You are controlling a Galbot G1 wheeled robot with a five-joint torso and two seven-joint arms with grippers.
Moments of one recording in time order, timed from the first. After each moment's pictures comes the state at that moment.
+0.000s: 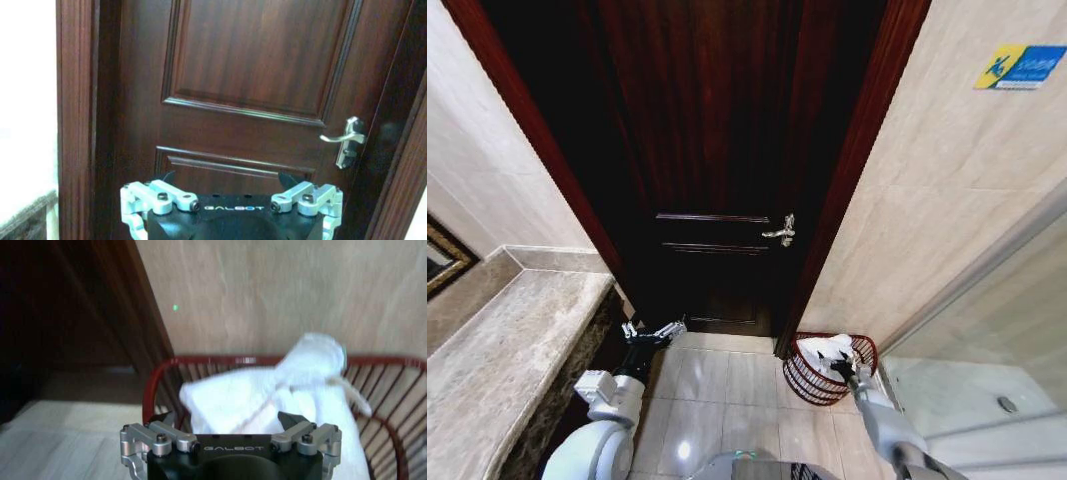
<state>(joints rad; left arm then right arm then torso) 1.79 -1.61 -0.67 -2.47 -0.20 0.27 0.14 -0.76 1.27 0.68 0.34 0.07 0.22 -0.54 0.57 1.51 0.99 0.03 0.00</state>
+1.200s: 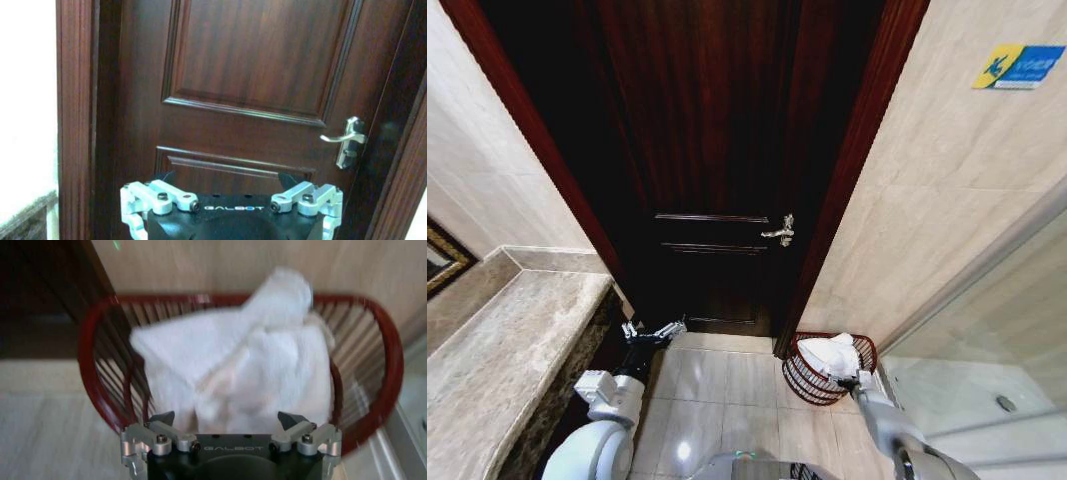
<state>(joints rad) 1.79 -1.61 -0.67 -2.47 -0.20 0.27 0.14 -0.73 1.30 0.73 0.27 -0.07 0.14 -0.31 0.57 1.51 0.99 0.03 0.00</state>
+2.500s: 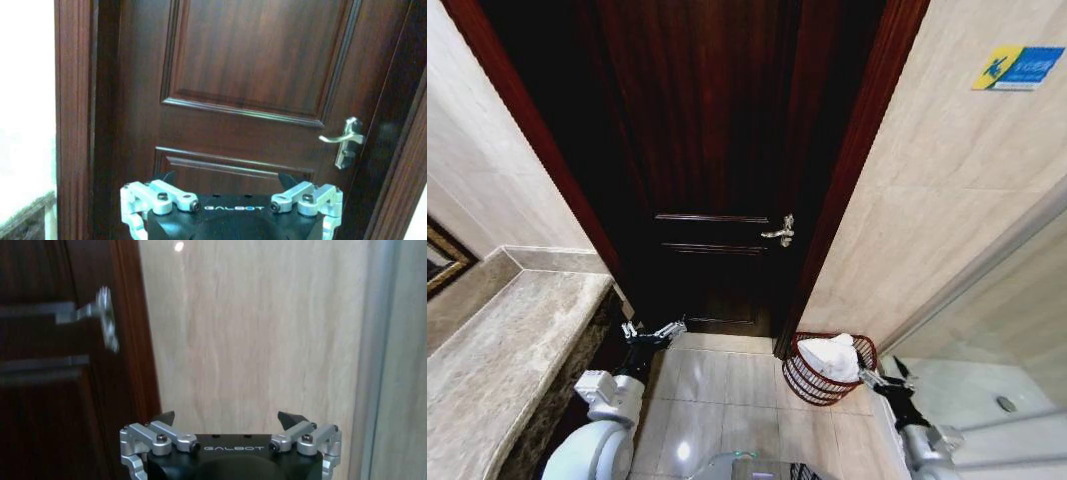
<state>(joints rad) 1.79 -1.61 -0.67 -2.47 -0.20 0.27 0.14 -1.88 1.47 0.84 2.10 0.39 0.15 -0.11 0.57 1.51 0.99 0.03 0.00</state>
